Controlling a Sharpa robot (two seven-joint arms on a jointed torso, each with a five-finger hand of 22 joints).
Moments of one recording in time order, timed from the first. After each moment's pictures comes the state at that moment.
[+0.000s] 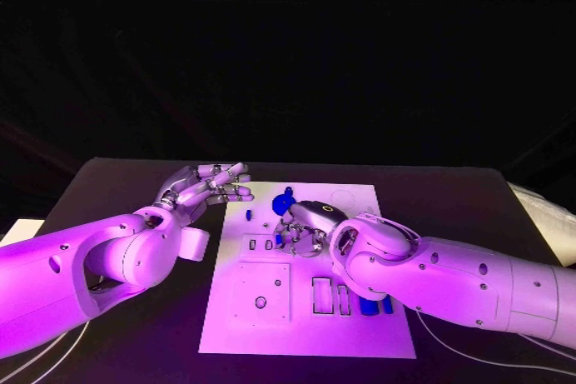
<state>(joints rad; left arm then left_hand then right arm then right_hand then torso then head) 1.20 -0.97 0.00 1.69 0.00 -0.35 0.40 1.40 0.05 0.00 0.12 0.19 0.97 0.22 0.09 0.07 1.09 0.16 0.07 0.08 1.18 0.09 0.19 0.31 0.17 1.08 0.19 0.31 0.12 1.14 -0.60 -0.04 1.54 -1.50 -0.34 -0.26 1.33 -0.05 0.30 0.08 0.15 1.11 0.10 0.12 0.10 1.30 0.01 0.79 0.98 1.46 -0.06 1.32 1.25 0.08 1.38 0.05 1.39 1.13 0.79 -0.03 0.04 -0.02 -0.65</state>
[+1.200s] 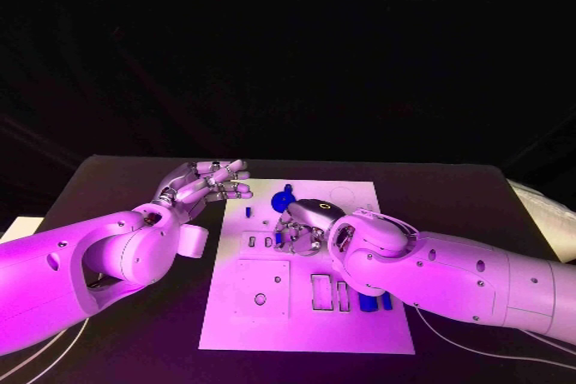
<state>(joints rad) 1.20 -0.97 0.00 1.69 0.00 -0.34 0.40 1.40 0.05 0.00 0.12 0.19 0.97 0.22 0.09 0.07 1.09 0.16 0.07 0.08 1.18 0.09 0.19 0.31 0.17 1.08 0.19 0.31 0.12 1.15 -0.59 -0.03 1.54 -1.54 -0.29 -0.29 1.29 -0.09 0.29 0.09 0.15 1.08 0.12 0.09 0.10 1.27 0.03 0.72 0.93 1.46 -0.06 1.29 1.22 0.08 1.36 0.05 1.37 1.09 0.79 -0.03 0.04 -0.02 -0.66</state>
